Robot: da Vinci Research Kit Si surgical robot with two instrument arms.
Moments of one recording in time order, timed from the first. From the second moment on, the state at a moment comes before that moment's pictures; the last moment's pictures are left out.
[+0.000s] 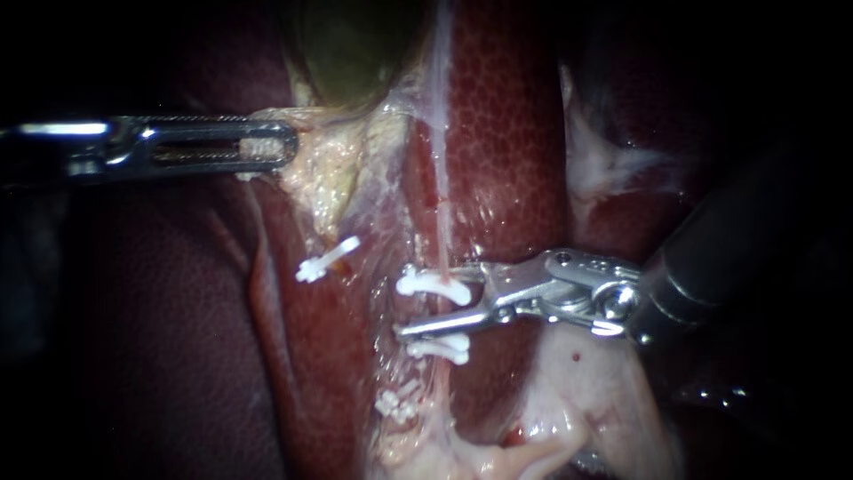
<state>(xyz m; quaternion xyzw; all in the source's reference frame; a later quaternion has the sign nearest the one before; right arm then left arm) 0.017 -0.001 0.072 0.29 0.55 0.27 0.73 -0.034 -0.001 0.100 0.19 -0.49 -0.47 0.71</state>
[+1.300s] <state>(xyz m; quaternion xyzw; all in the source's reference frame) 0.009 0.002 0.068 0.27 0.56 0.21 0.75 -0.034 -0.001 0.100 0.19 -0.49 -0.47 0.71</state>
